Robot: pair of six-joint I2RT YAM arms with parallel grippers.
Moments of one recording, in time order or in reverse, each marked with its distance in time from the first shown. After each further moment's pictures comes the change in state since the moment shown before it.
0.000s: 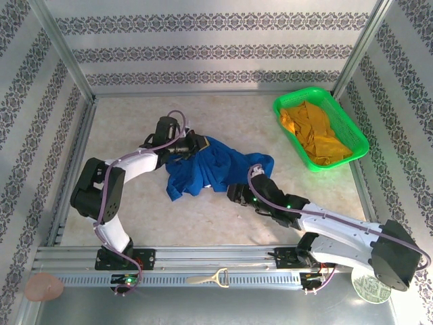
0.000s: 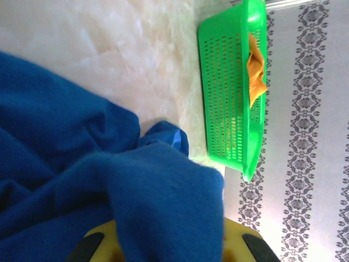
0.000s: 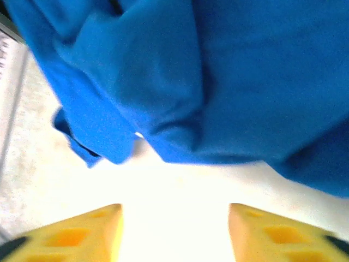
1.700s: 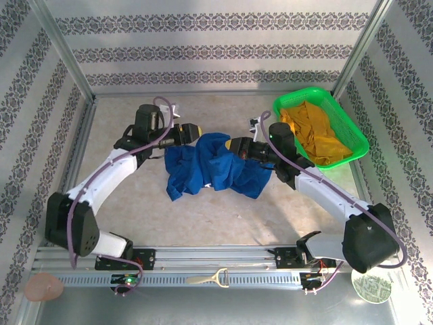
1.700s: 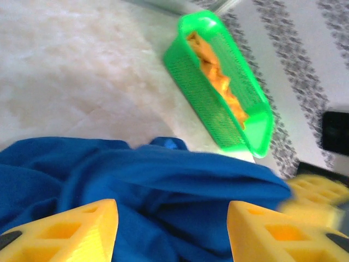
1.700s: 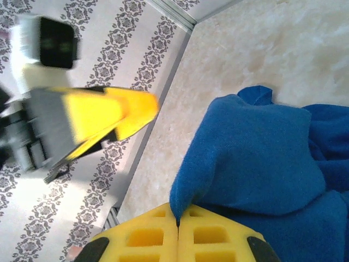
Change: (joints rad) left arm 0.002 -0.333 0.099 -0.392 -0.090 0.465; right arm -0.425 0.268 0.362 0.260 -0.684 -0.134
